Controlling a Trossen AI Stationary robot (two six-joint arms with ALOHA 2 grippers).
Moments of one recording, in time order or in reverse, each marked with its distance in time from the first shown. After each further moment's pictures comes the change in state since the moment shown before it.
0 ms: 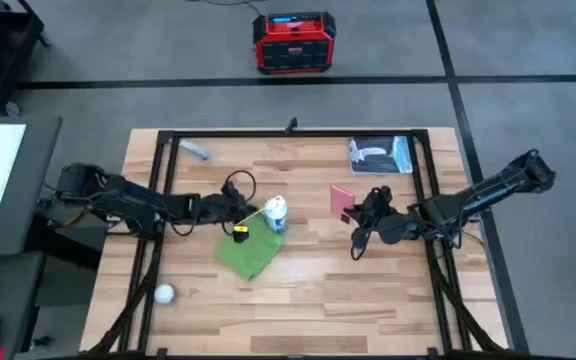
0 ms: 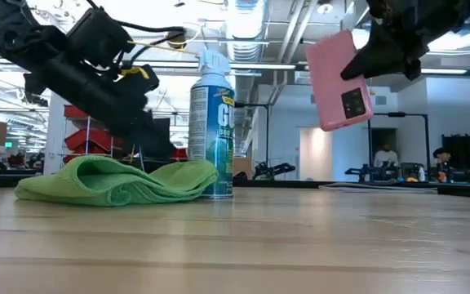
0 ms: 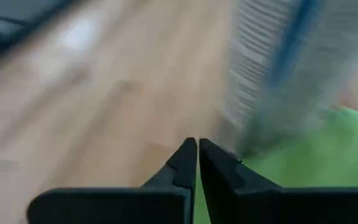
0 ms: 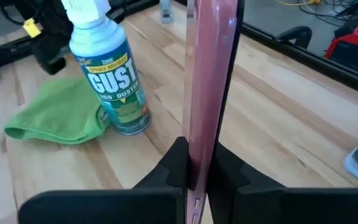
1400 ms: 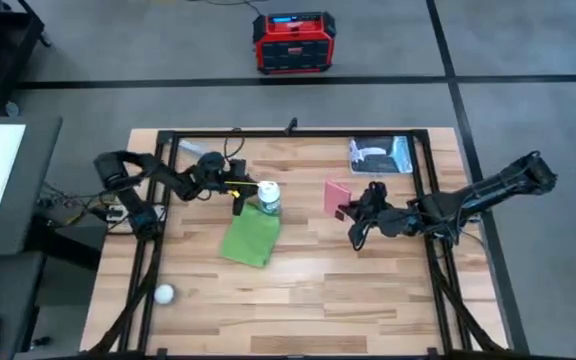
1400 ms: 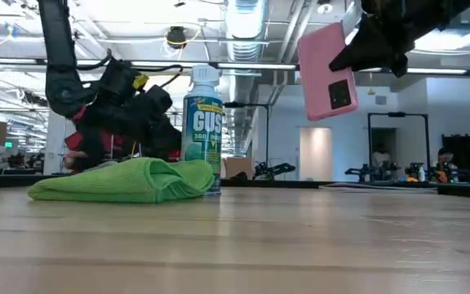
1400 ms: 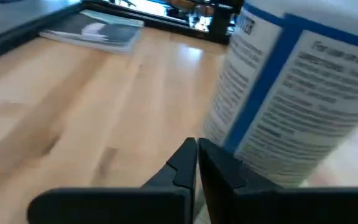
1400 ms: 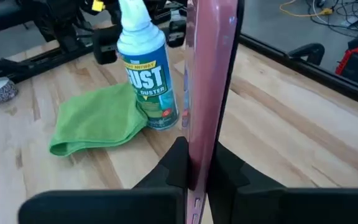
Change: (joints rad) left arm 0.482 0.330 -0.002 0.545 0.951 0.038; right arm -0.045 0.000 0.000 0.109 -0.050 -0.094
